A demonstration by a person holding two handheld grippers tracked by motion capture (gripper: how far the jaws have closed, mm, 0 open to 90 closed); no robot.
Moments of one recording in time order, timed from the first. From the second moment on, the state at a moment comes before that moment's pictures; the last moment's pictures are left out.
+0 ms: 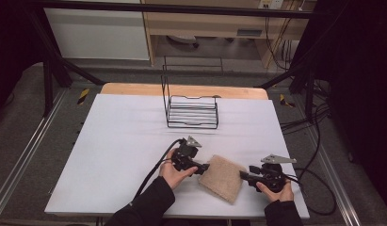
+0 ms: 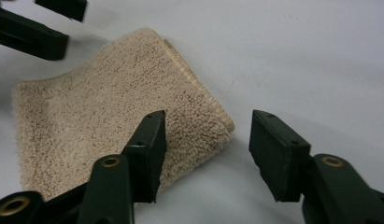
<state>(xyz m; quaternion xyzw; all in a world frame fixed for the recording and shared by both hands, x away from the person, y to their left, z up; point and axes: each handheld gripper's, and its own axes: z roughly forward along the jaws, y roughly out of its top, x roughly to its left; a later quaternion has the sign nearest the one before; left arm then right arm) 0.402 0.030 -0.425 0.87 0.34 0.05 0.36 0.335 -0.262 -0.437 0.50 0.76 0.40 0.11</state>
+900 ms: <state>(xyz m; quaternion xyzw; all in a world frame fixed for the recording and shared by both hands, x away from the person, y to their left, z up) 0.406 0.009 -0.442 0.87 0.35 -0.01 0.35 0.344 -0.262 -0.442 0.52 0.74 0.40 0.10</state>
